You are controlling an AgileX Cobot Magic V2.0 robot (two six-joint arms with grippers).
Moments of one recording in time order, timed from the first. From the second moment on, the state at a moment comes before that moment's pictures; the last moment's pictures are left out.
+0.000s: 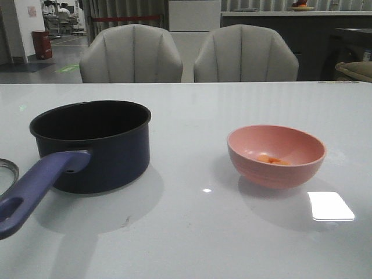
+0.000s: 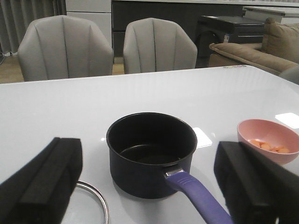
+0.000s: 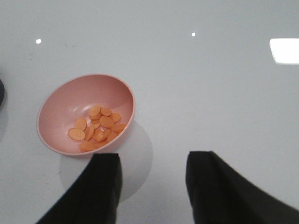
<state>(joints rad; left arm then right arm) -0.37 0.07 -0.34 -0.07 0.44 -0.01 0.12 0.74 -0.46 0.22 0.32 -0.04</state>
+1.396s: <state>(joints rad) -0.37 0.07 -0.34 -0.07 0.44 -0.01 0.19 1.76 -1.19 0.49 0.44 -0.07</state>
